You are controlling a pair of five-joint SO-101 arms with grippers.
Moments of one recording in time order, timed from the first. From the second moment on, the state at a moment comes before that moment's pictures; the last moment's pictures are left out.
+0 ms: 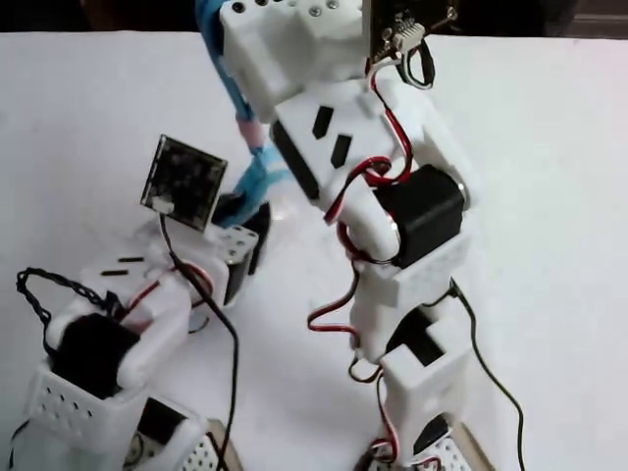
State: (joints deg) left arm 20.5 -58.6 31.8 67.9 0.8; right arm -36.0 17.3 -90.5 65.1 -0.9
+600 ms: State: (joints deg) left arm 23.3 -58.4 16.3 86.0 -1.7; right arm -25.6 20.1 -89.8 63.6 -0.9
